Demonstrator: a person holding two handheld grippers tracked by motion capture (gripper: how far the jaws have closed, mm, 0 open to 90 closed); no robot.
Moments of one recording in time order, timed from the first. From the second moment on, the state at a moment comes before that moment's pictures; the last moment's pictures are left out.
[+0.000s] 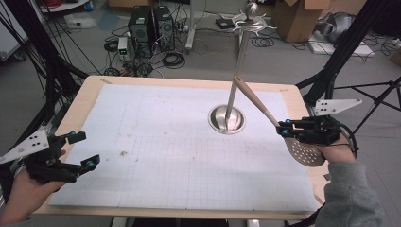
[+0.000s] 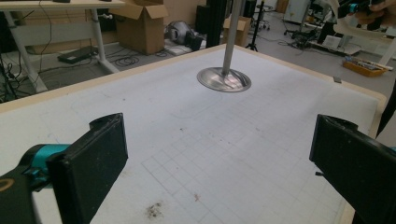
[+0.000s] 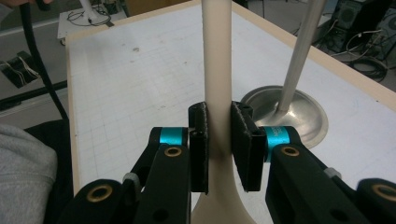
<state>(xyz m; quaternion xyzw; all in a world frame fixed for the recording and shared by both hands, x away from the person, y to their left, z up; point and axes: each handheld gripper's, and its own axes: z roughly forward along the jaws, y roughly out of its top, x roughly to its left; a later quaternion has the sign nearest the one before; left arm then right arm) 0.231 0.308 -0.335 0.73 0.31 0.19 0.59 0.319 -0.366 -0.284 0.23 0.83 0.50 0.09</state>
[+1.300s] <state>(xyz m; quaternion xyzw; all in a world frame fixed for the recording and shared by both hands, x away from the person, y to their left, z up) 0.228 0.315 -0.337 0.72 0.30 0.18 0.60 0.332 -0.408 -0.256 0.24 0.81 0.52 0.12</state>
